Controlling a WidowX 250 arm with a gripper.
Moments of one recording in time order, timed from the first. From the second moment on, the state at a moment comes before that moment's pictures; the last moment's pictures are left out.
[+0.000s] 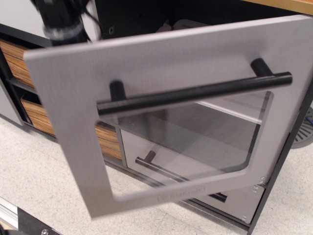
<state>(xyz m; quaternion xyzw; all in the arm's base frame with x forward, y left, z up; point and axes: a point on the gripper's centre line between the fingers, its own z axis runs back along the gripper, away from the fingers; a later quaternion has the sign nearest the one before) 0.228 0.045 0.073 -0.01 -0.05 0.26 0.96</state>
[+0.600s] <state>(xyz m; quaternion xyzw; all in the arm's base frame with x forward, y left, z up) 0.194 -0.034 0.069 -0.08 -0.07 0.26 0.96</state>
